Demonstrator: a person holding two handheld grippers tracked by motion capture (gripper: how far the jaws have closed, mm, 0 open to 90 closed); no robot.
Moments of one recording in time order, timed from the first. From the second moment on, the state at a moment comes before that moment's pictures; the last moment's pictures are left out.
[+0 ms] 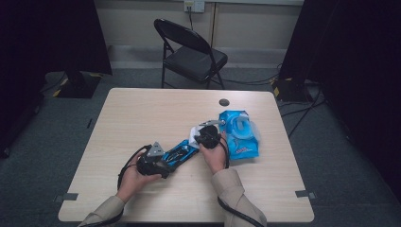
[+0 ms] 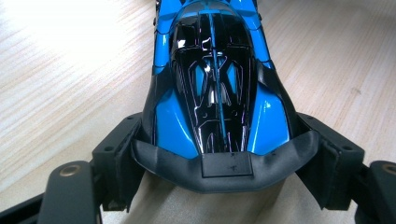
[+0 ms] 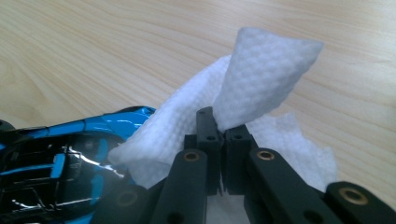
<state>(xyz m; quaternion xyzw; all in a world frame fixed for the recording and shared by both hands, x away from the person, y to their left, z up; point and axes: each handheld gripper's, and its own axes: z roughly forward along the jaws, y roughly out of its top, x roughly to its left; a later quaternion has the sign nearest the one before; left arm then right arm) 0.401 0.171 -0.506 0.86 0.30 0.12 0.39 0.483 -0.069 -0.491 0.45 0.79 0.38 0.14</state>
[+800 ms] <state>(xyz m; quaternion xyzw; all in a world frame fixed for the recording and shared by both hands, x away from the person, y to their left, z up) 0.401 0.171 -0.506 0.86 0.30 0.12 0.39 0.430 -0.051 -0.449 0.35 0.81 0.46 0.09</state>
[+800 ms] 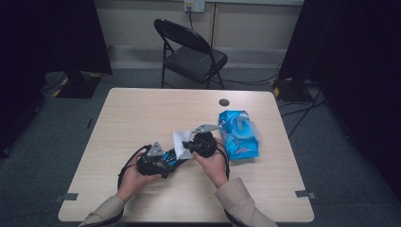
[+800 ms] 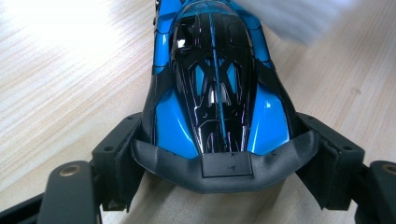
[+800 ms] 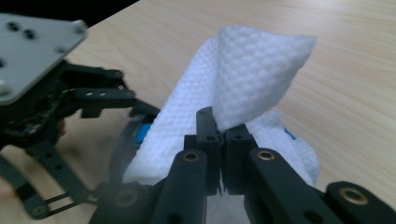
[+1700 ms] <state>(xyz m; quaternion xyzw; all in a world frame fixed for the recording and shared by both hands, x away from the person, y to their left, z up) 0.401 0.171 -0.506 0.86 0.30 0.13 0.39 0.409 -0.013 -0.481 0.30 0.85 0.44 0.06</state>
